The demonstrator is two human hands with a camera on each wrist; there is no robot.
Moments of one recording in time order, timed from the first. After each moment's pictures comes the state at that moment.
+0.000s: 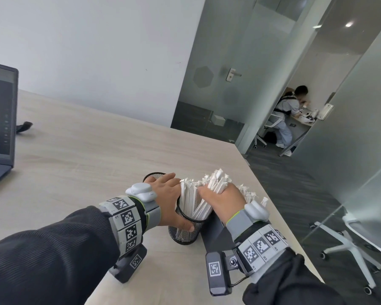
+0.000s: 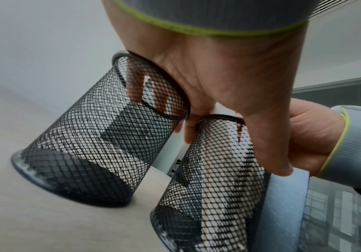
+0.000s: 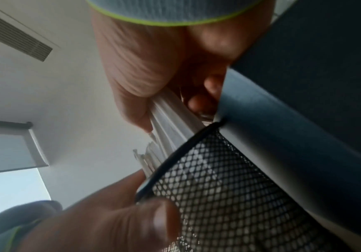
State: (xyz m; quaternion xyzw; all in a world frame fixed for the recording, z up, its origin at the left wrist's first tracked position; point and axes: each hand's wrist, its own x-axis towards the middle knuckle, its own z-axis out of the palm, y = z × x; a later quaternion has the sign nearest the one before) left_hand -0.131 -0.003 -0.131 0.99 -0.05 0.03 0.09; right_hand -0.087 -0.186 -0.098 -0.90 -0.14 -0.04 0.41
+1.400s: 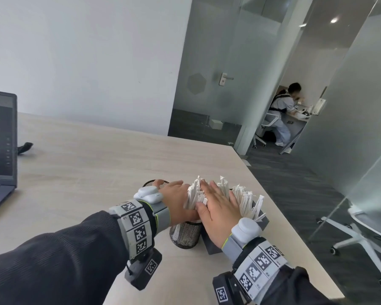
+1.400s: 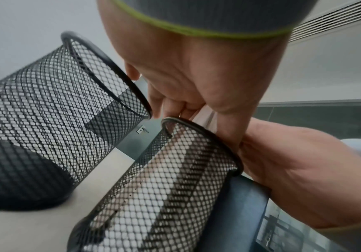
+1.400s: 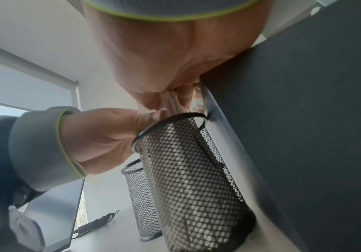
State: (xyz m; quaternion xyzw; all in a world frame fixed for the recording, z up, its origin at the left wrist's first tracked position) left_hand -0.130 -0.034 -0.109 0.99 -0.05 0.05 0.15; right_hand -0.109 -0.198 -0.114 -0.94 -0.30 -0.08 0.12
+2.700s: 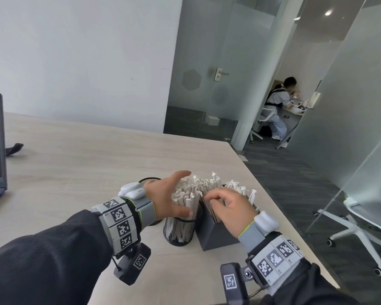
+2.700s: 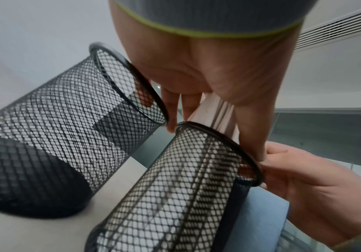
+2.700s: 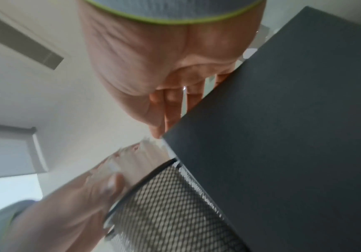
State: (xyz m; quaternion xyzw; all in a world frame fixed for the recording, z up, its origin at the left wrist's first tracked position) left_hand -0.125 -0.010 -0.119 0.96 -0.05 0.07 0.26; right_hand -0.092 -0.237 -0.116 -0.89 -0.26 -0.08 0.38
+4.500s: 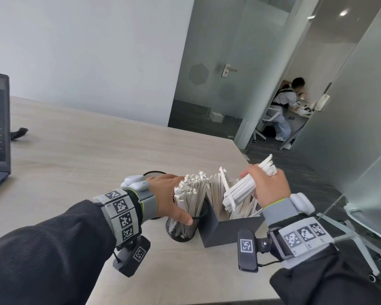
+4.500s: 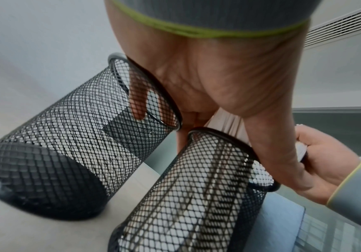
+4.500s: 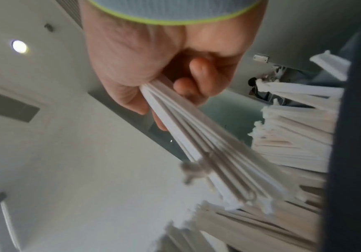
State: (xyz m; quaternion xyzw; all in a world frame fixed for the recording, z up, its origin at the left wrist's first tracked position) left_hand -0.125 0.002 -0.116 0.98 -0.06 -0.04 0.19; right_hand -0.079 -0.247 -0.050 -0.84 -0.02 -0.12 0.54
